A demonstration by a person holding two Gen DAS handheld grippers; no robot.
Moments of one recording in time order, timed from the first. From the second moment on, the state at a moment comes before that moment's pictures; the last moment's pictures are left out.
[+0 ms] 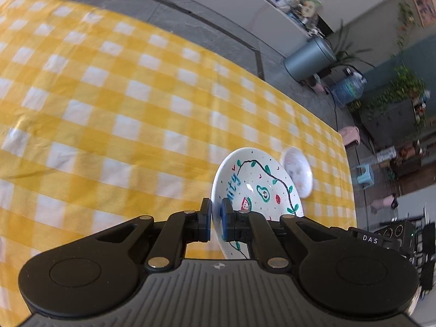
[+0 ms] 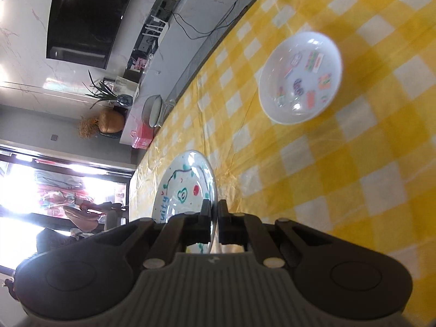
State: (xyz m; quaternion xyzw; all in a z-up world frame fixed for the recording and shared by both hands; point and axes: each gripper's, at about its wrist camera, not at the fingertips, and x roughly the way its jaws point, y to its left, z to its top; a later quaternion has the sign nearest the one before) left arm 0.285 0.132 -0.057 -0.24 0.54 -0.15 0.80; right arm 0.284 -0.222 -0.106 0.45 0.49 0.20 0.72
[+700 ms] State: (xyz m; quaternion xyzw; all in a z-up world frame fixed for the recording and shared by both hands) left arm 0.202 0.006 -0.050 -0.20 0.54 -0.22 0.79; right arm 0.149 -0.351 -0.076 0.46 0.46 0.14 0.75
